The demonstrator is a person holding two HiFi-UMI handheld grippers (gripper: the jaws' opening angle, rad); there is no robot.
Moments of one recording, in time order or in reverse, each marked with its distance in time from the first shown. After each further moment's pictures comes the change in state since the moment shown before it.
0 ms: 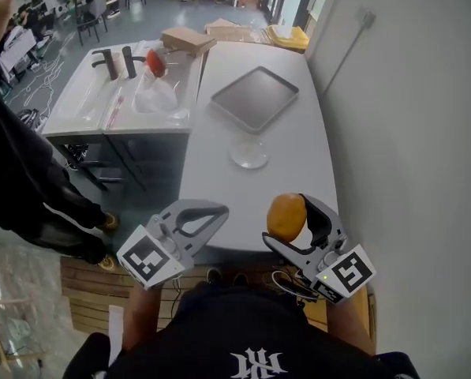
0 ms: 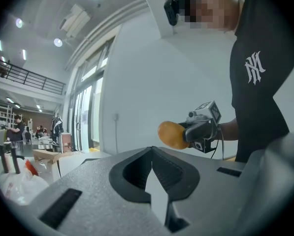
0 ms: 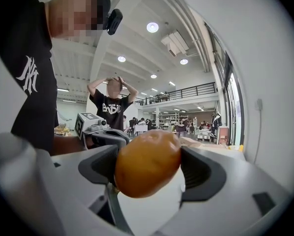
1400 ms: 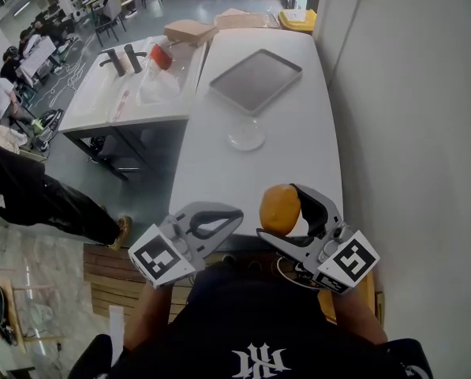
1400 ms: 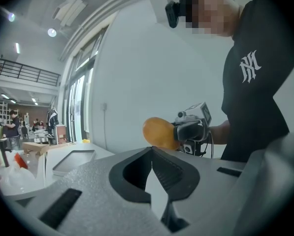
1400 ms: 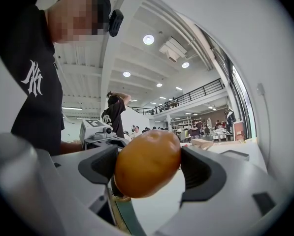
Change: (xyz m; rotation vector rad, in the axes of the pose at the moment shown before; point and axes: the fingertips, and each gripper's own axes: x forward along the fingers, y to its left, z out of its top) left arm 0.095 -0.099 -0.015 -0.022 0.108 -0.029; right arm -0.081 -0.035 -0.031 0.114 -0.125 0.181
